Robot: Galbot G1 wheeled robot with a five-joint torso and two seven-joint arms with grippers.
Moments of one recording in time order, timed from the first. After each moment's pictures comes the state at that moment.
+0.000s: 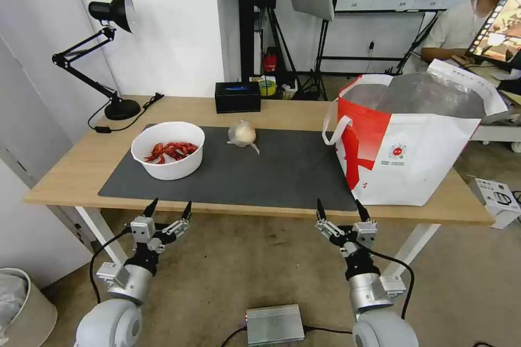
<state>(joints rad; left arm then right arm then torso) 1.54 -1.28 -0.61 -1.99 -0.41 -0.08 0.13 -1.58 1.46 0.42 2.05 0.16 0.16 0.04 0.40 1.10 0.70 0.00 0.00</state>
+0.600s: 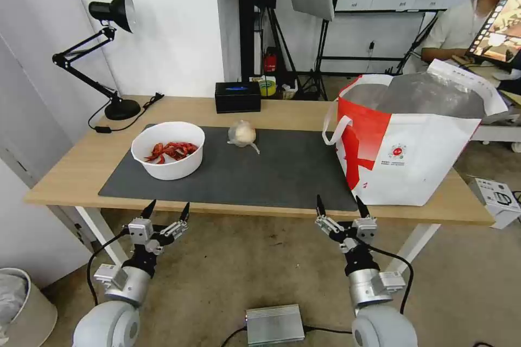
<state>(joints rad) 1.54 -1.27 -0.62 -1.98 -0.41 -0.08 0.13 -1.52 1.43 0.42 2.05 0.19 0.14 0.05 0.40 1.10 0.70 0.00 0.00</state>
